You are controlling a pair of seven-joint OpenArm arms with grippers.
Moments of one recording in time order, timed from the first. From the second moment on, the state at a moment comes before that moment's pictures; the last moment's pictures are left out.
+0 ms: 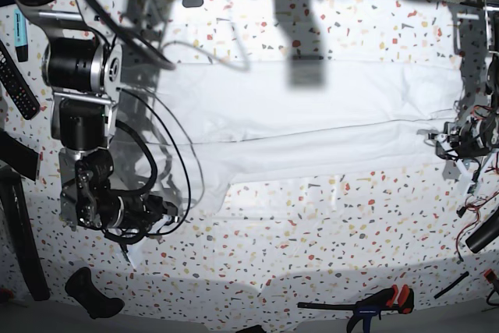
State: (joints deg) left arm -14.8 -32.2 1.6 64.3 -32.4 -21.1 47.0; right arm 40.1 13.4 7.0 42.7 25.6 34.8 -54.0
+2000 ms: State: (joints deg) left arm 13.6 -38.0 1.6 104.0 -15.2 -17.1 49.6; right arm -11.1 27.9 9.8 98.7 3.5 31.5 -38.2
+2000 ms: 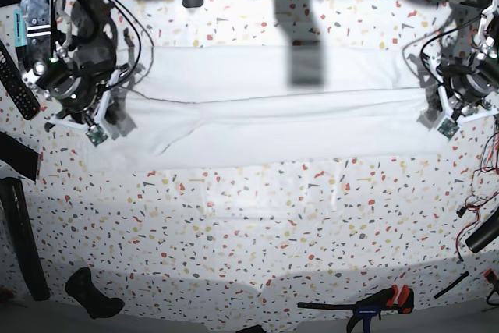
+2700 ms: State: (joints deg) left arm 20.7 -38.0 1.6 110.9 -14.9 -16.8 47.3; right arm -11.3 27.9 15.7 106.6 9.2 34.8 -37.0
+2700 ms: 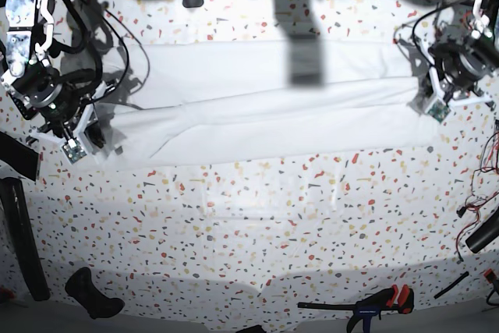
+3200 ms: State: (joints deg) left arm 27.4 -38.0 1.6 112.4 -7.4 -11.4 47.3; right arm -19.2 27.9 15.7 108.6 5.8 35.1 -36.6
